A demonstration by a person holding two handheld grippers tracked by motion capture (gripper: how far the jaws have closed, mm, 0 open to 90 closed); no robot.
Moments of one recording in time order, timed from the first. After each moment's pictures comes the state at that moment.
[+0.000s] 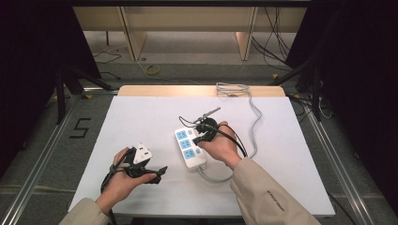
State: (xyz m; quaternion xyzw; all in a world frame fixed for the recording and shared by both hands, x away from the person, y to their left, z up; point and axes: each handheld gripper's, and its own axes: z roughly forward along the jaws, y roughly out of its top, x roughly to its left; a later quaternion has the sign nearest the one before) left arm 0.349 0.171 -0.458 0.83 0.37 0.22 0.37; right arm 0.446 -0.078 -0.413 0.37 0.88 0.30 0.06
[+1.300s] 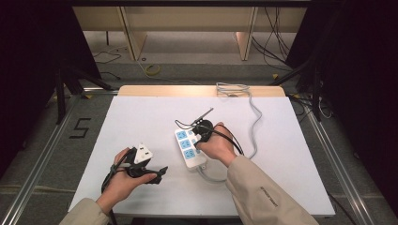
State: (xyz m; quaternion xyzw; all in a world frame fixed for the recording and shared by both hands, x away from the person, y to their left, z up) left arm 0.350 0.169 -0.459 0.83 0.37 0.22 0.36; right arm 0.455 -0.068 -0.427 0.38 0.89 0.23 0.04
